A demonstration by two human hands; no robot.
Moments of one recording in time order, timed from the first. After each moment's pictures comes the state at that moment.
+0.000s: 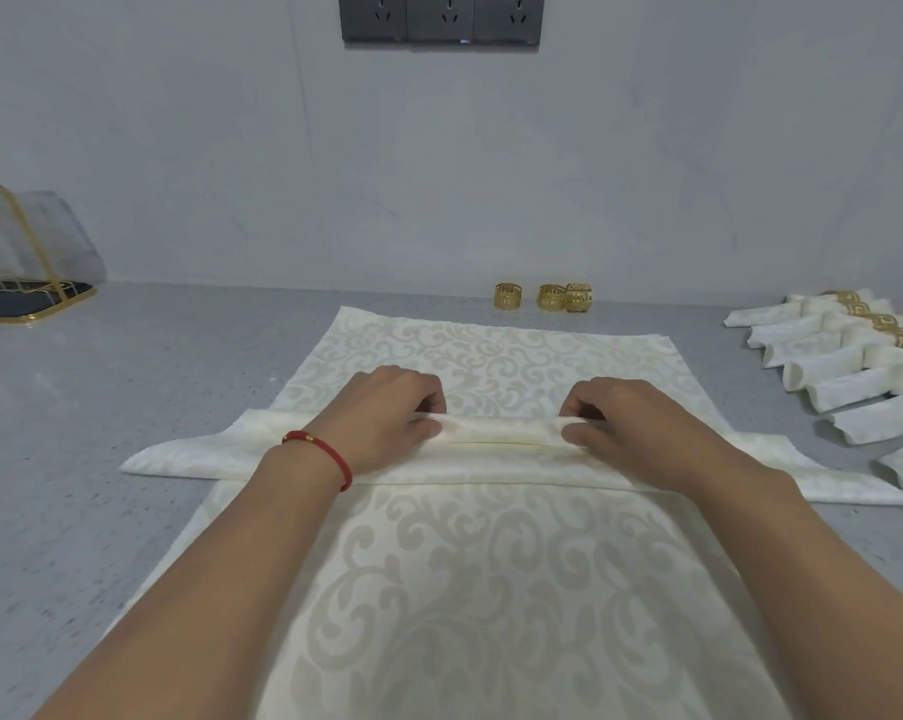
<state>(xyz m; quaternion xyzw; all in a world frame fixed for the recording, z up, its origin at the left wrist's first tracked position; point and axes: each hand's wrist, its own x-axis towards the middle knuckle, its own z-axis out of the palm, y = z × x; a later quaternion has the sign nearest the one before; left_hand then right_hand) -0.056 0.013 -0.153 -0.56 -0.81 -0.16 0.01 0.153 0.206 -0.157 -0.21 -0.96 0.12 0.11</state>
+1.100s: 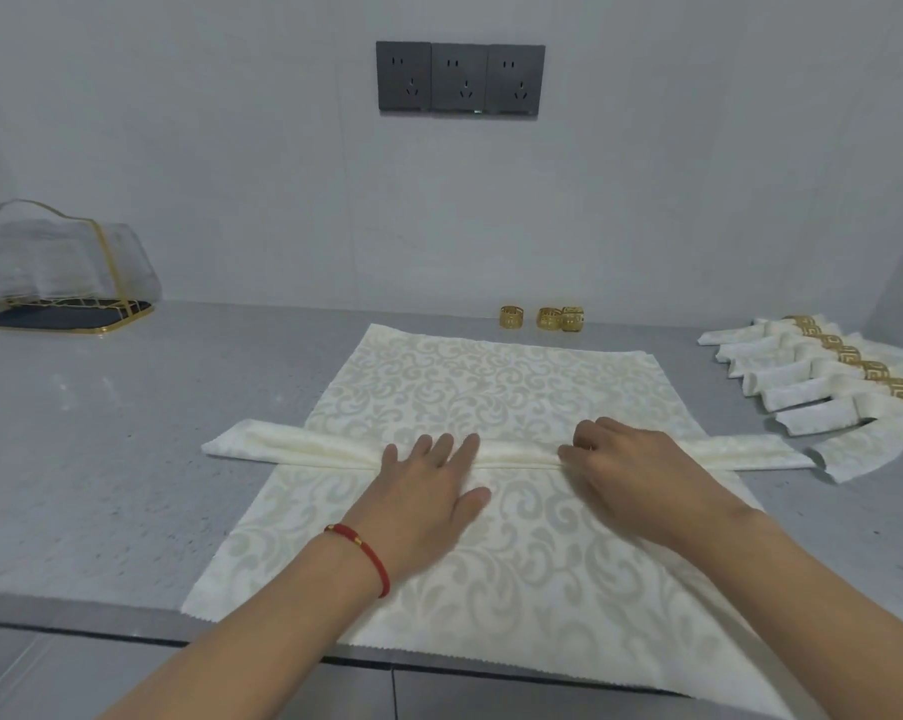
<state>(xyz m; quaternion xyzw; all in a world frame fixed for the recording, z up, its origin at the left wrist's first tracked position) 0.032 -0.056 -0.187 -0.57 -0.82 -0.06 0.04 0.205 0.134 -0.164 -0.15 -0.96 -0.21 0.08</state>
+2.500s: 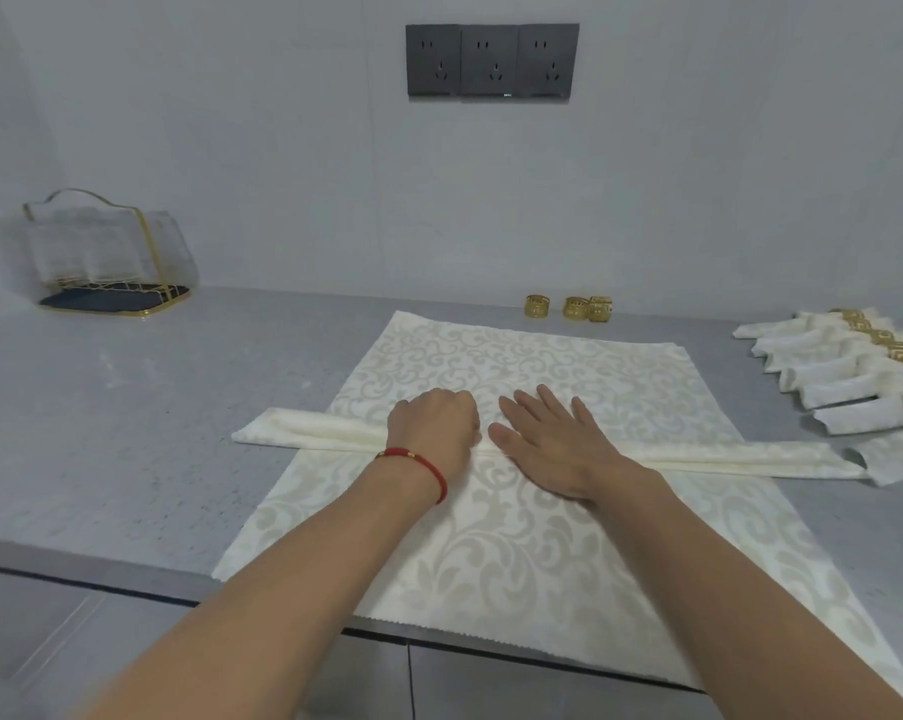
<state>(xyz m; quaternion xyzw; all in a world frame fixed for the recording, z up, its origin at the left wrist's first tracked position) 0.019 -0.024 -0.148 -0.42 -0.90 -0.10 0.03 0.117 0.119 -0.183 -0.21 -0.97 0.10 -0.01</state>
